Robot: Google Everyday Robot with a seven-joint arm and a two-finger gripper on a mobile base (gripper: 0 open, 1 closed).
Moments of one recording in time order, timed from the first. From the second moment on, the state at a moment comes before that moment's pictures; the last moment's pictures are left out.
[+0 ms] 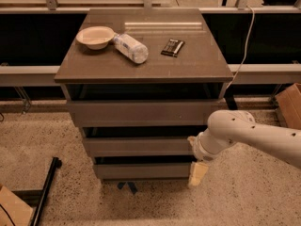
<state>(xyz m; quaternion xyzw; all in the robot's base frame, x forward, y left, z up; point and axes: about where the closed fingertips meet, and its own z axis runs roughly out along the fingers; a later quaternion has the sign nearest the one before) 0.521 -0.163 0.539 -0.65 0.74 0.08 0.14</state>
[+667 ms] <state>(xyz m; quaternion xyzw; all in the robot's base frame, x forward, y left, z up) 0.526 -0.161 0.484 -0.69 0.70 0.12 0.15</state>
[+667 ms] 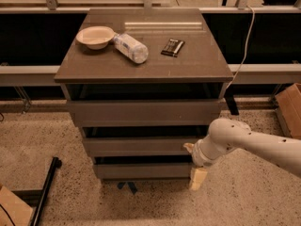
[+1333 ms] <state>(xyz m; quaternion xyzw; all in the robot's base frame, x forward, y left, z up) 0.541 -0.157 0.450 -0.69 0.69 0.15 0.16</state>
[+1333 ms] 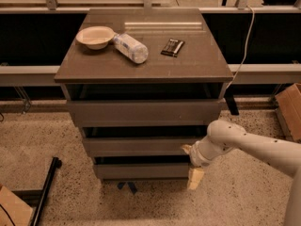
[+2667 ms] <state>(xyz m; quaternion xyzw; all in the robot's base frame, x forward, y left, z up) 0.565 -0.169 0.350 -0.65 0.73 0.13 0.18</state>
